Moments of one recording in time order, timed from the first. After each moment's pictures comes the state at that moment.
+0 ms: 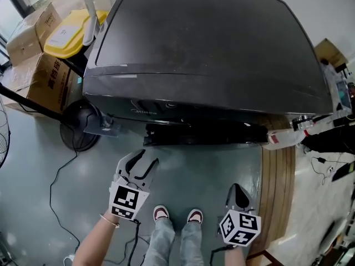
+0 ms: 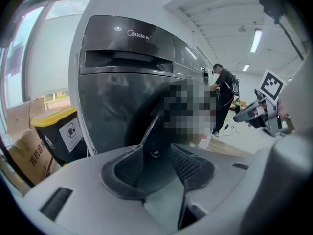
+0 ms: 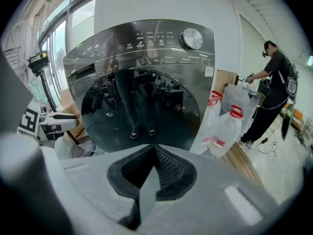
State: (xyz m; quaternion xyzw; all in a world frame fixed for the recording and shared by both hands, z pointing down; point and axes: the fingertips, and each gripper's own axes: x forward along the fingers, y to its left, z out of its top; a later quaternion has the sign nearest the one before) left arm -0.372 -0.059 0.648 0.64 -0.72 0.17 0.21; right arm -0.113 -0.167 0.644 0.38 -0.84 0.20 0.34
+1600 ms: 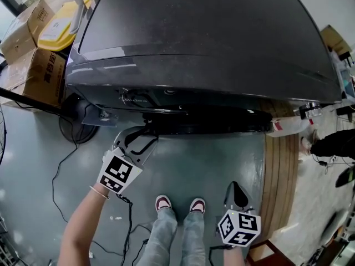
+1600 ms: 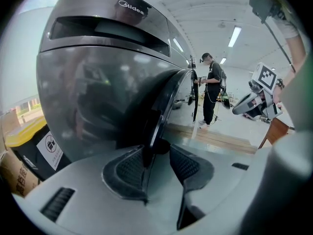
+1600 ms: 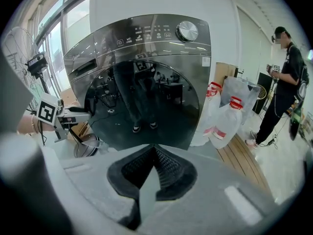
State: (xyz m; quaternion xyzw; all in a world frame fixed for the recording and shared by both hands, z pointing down) left arm -0.386 -0.096 0.668 0.72 -0.63 0.22 0.19; right arm -0.101 -0.144 0.656 0.37 -0.83 0.23 0.35
